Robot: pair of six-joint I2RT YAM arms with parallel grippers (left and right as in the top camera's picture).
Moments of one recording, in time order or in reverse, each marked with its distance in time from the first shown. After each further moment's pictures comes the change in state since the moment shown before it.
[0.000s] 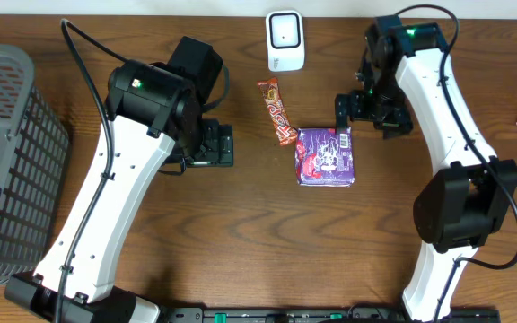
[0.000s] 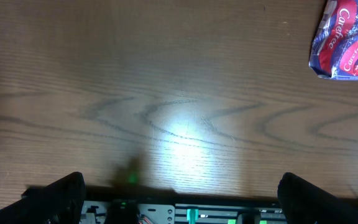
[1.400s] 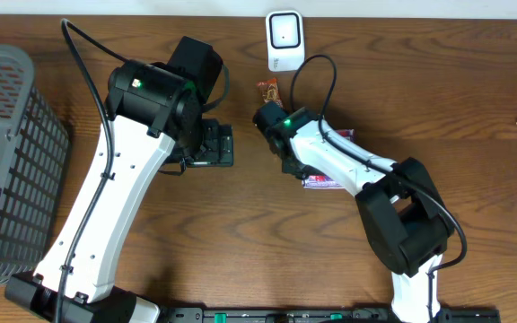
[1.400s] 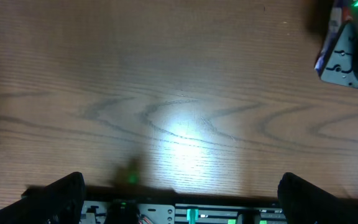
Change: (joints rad) left arm 0.000 0.000 0.000 0.000 0.000 0.000; right arm 0.463 0.000 -0.489 0.521 0.541 0.544
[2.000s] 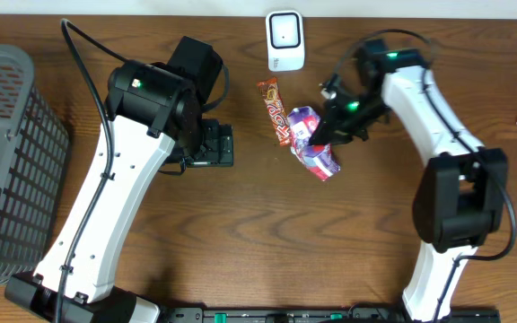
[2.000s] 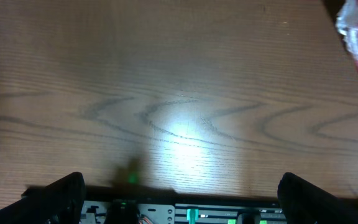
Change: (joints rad) left arm 0.000 0.000 0.000 0.000 0.000 0.000; right arm -0.455 0.002 0.259 -0.287 -1.110 -0.708
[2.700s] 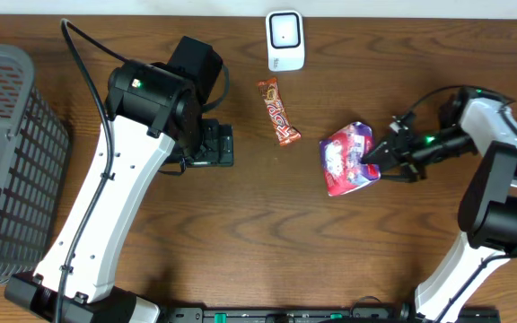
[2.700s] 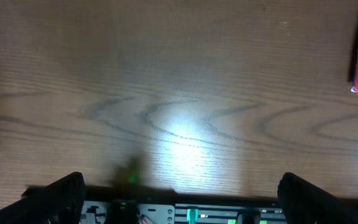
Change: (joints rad) left arm 0.000 0.000 0.000 0.000 0.000 0.000; right arm -0.420 0.000 -0.295 -0.110 -0.109 -0.268
